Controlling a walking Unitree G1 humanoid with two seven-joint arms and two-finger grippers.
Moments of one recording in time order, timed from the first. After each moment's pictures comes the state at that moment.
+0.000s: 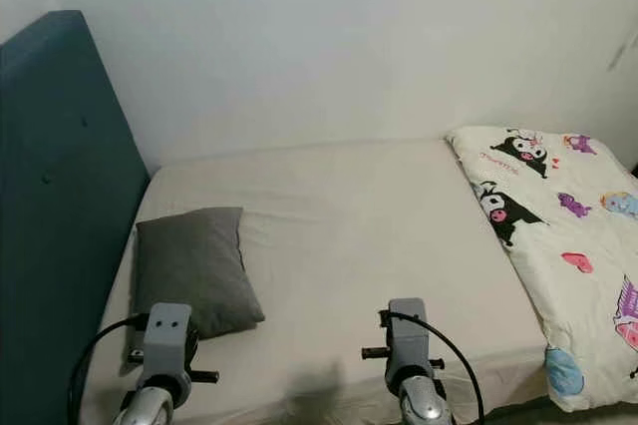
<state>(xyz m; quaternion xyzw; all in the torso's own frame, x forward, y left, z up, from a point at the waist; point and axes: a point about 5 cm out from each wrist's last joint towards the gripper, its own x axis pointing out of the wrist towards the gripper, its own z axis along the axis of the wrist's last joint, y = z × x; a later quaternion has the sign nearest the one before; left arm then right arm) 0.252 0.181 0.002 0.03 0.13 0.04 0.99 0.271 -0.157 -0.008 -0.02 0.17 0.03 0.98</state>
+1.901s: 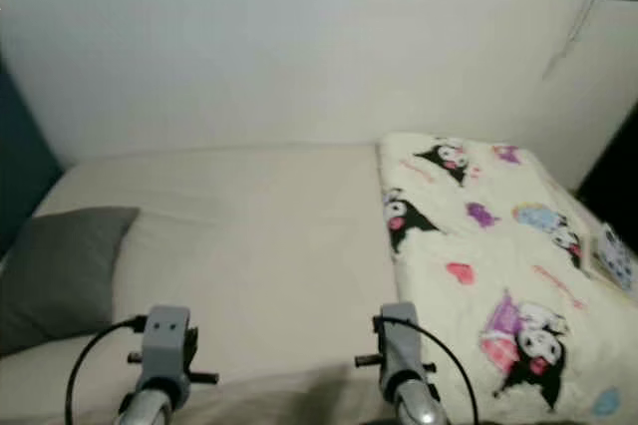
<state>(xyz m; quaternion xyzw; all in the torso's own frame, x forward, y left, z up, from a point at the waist) 0.254 0.176 0.008 0.03 0.11 0.02 0.99 0.267 -0.151 -0.013 -0.02 0.19 0.05 0.98</state>
